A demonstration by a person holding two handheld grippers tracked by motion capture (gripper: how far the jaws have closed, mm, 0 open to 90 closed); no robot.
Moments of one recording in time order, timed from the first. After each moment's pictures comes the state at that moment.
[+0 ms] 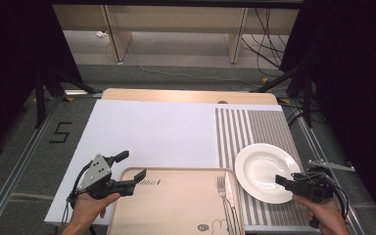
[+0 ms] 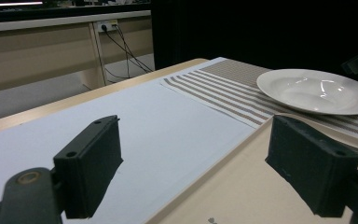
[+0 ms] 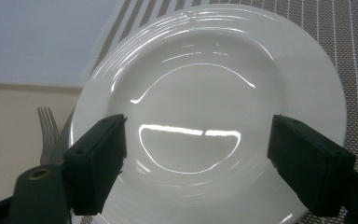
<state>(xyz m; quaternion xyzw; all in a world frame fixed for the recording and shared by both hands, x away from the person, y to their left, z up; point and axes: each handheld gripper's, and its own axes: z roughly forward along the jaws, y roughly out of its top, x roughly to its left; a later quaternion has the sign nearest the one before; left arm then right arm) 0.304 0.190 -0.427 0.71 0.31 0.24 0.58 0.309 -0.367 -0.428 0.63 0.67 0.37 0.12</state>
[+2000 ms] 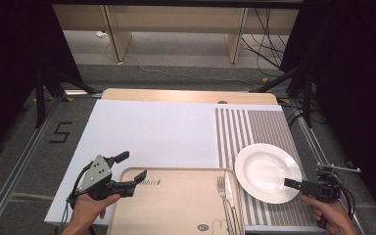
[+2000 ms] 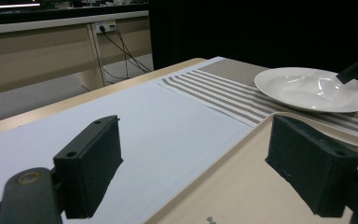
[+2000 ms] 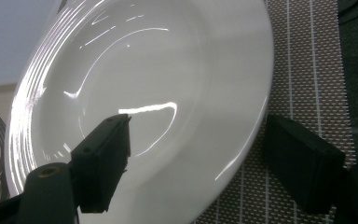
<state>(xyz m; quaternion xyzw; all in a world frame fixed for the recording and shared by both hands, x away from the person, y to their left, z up) 0.302 0.190 -0.427 0.72 0.31 0.24 0.58 0.321 -0.410 -0.457 0.69 0.64 0.33 0.02</state>
